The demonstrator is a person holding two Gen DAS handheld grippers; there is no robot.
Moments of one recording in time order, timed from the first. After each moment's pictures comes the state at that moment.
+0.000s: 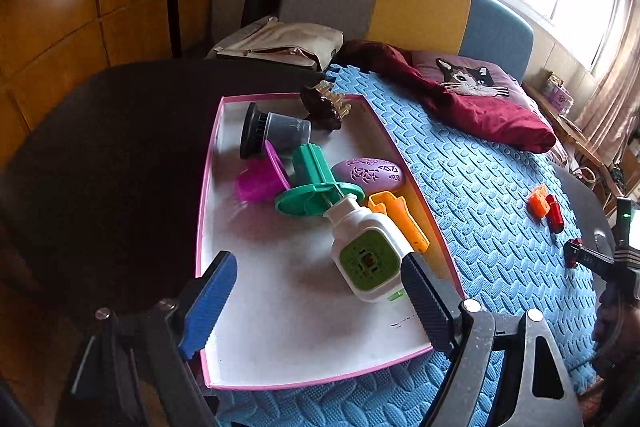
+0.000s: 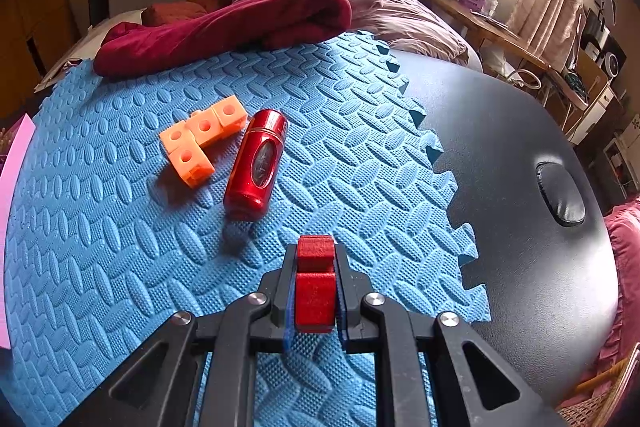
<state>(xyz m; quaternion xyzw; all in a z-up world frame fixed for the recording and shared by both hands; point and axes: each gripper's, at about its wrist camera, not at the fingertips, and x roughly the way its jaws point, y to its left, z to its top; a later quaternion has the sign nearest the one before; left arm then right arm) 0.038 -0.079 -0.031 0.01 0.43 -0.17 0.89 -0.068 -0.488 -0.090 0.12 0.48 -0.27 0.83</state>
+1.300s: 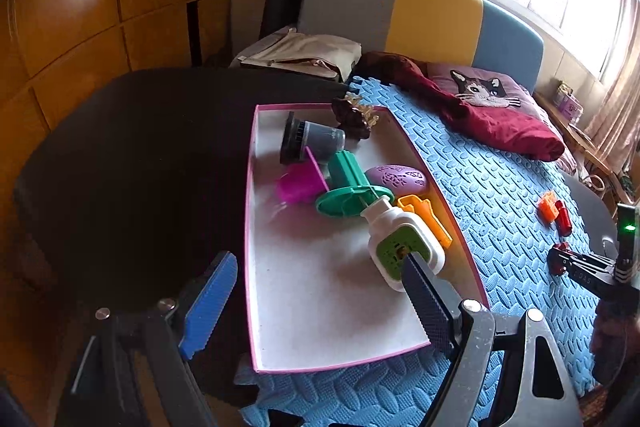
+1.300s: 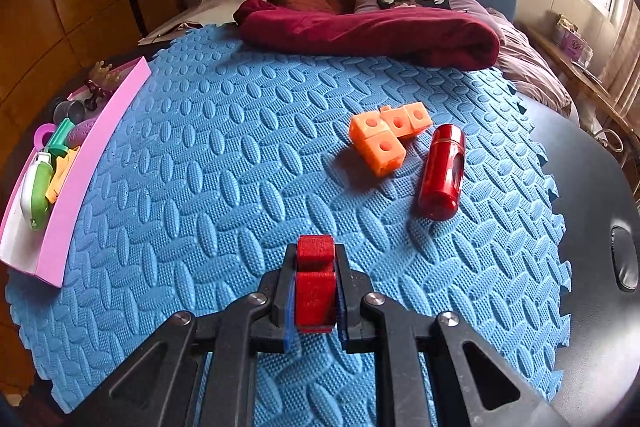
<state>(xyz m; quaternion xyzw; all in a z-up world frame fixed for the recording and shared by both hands) 0.026 -0.047 -0.020 0.00 0.41 -0.15 0.90 -0.045 -0.413 -0.091 0.08 0.47 -0.10 0.87</state>
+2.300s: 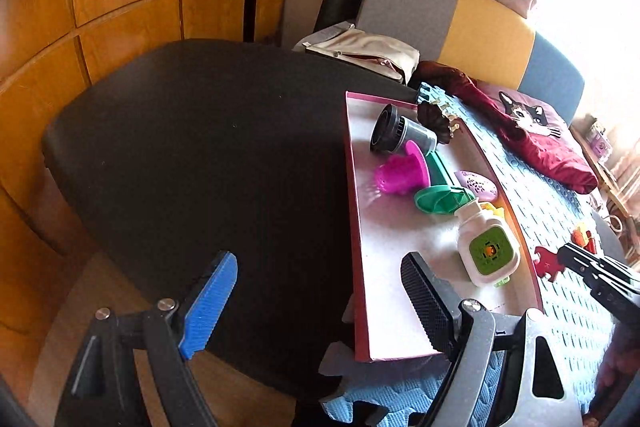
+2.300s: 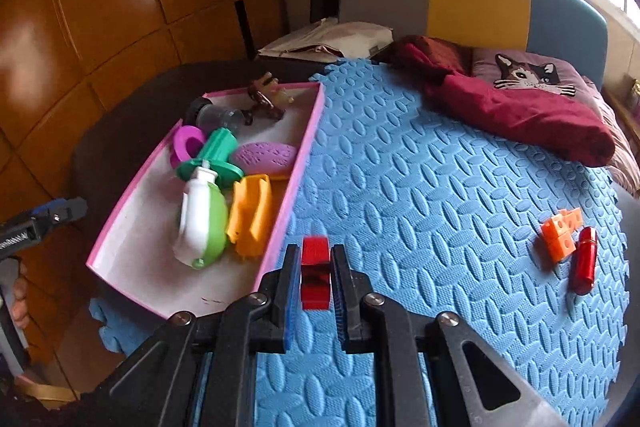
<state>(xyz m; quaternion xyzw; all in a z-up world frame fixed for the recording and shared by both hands) 0.033 0.025 -0.040 -0.04 0.43 -0.08 0.90 -0.010 -0.268 -0.038 0.05 0.41 0.06 0.91</state>
